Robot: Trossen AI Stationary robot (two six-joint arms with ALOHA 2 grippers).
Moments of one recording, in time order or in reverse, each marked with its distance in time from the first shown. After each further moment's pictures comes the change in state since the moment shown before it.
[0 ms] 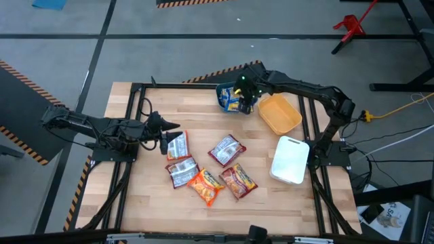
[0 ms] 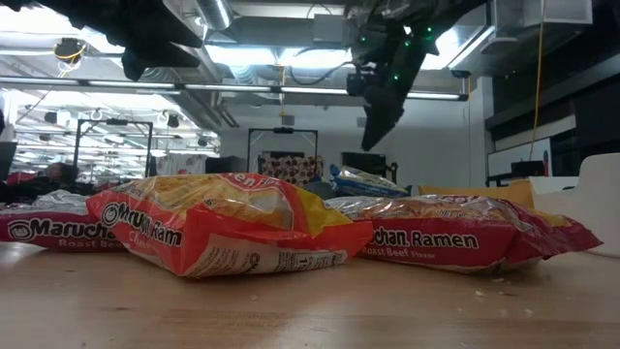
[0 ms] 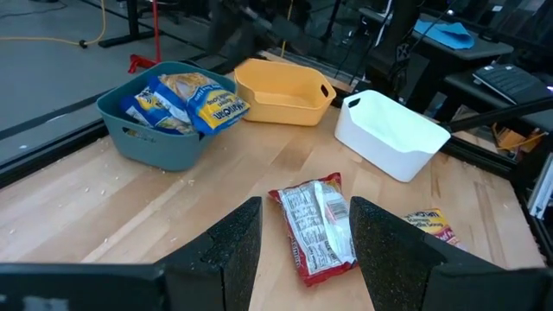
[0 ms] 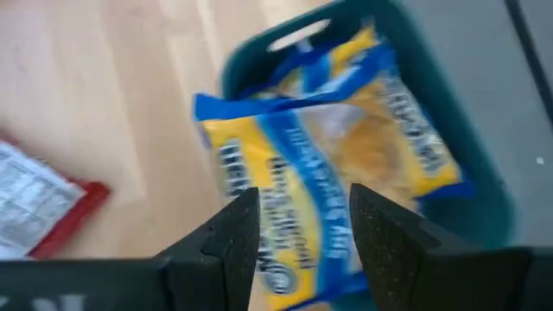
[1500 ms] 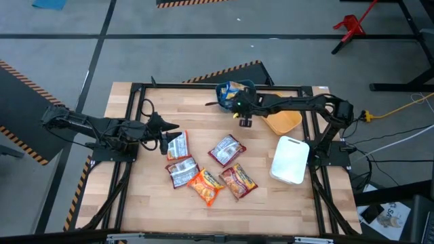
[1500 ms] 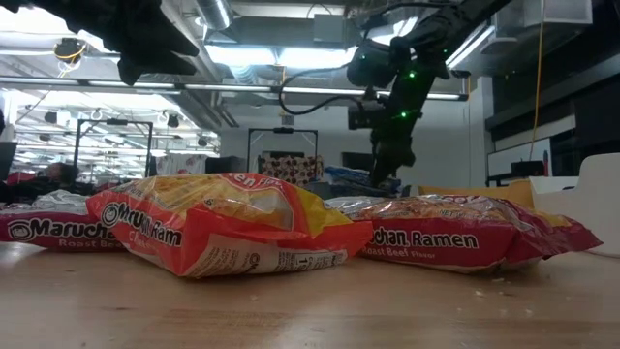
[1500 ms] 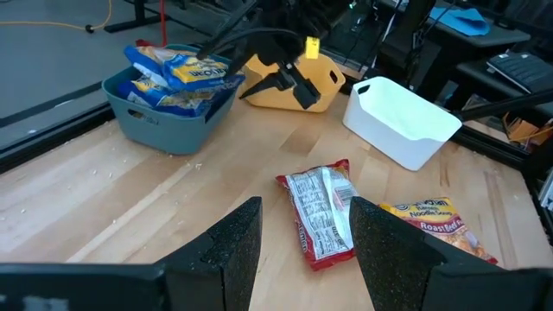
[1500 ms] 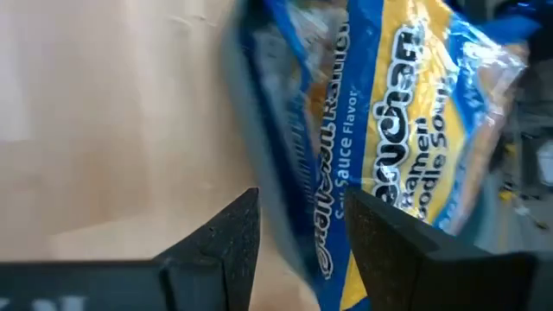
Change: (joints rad) left arm 0.000 0.000 0.000 -0.050 -0.009 -0.035; right arm 0.157 0.000 -0.296 0.301 0.410 -0.155
